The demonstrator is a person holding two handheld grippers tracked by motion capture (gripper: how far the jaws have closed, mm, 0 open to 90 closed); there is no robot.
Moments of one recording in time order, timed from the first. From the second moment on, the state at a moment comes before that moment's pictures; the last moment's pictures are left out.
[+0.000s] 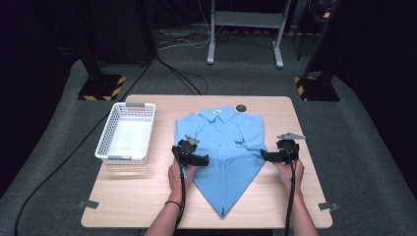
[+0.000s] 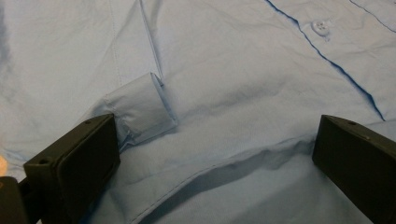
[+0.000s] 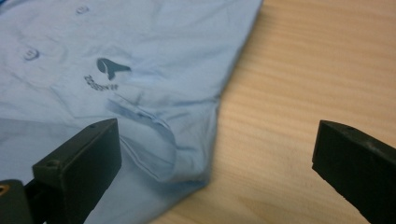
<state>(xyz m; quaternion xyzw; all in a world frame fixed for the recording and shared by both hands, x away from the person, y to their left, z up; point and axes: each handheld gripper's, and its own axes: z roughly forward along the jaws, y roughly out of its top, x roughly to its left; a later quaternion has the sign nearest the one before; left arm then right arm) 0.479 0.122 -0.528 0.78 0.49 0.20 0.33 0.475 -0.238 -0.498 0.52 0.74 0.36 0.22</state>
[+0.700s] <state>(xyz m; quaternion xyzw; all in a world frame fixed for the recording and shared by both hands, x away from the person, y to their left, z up) 0.479 0.122 -0.528 0.78 0.49 0.20 0.33 0.531 -0.160 -0.503 0.50 0.79 0.30 0.18</state>
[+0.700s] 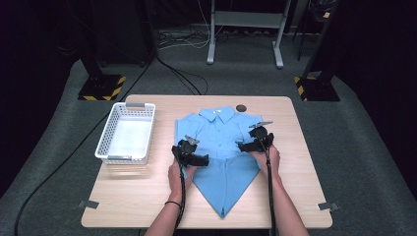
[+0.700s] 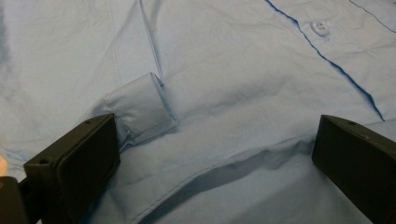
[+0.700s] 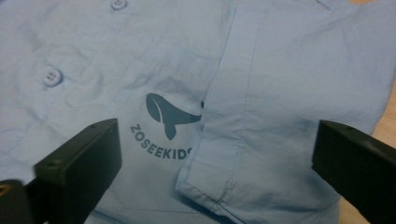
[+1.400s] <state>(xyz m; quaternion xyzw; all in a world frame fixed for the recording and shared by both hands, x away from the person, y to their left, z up) 0.479 0.122 -0.528 0.78 0.49 0.20 0.33 0.526 -0.163 -0.509 0.49 0.79 0.30 0.19</state>
